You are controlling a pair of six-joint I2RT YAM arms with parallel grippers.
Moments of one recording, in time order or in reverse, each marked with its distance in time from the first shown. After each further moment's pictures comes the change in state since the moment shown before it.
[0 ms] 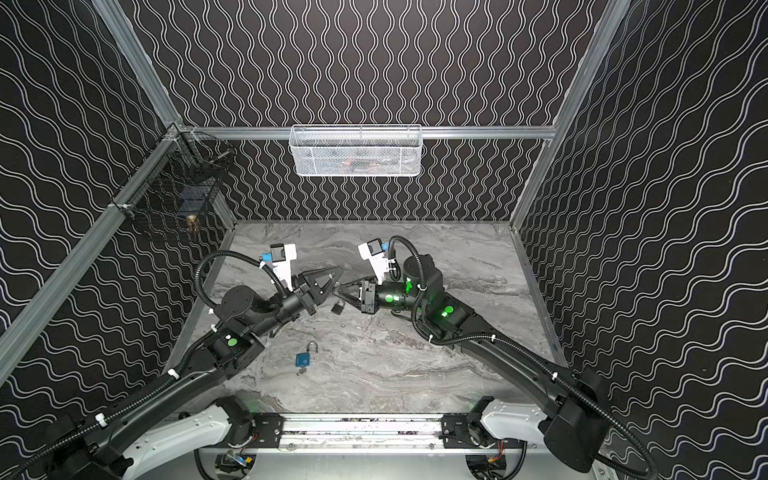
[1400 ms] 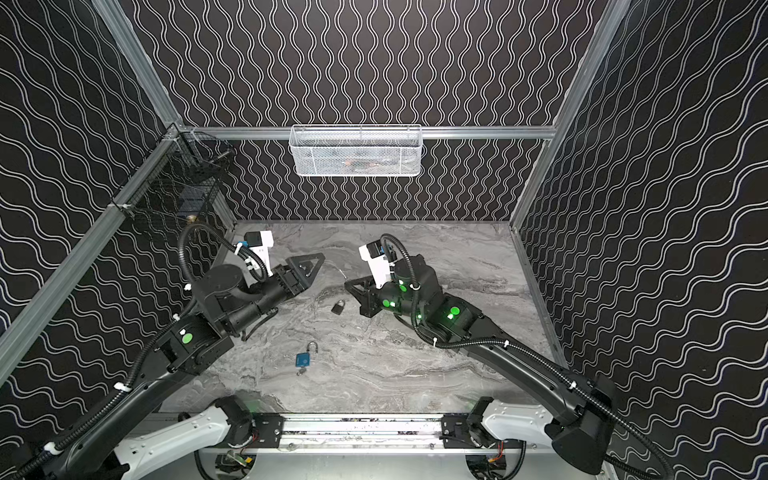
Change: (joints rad) left arm 0.000 -0.024 0.377 -0.787 -0.299 -0.232; right arm 0.106 -0.023 0.135 -0.380 0.476 -0.377
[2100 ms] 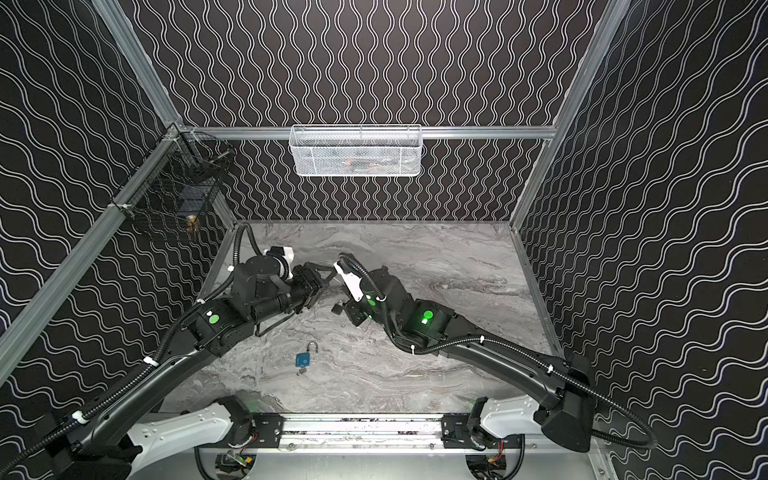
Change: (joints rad) left arm 0.000 0.129 0.018 -0.120 0.064 -0.350; right arm 0.157 0.114 0.058 -0.063 0.404 -0.327
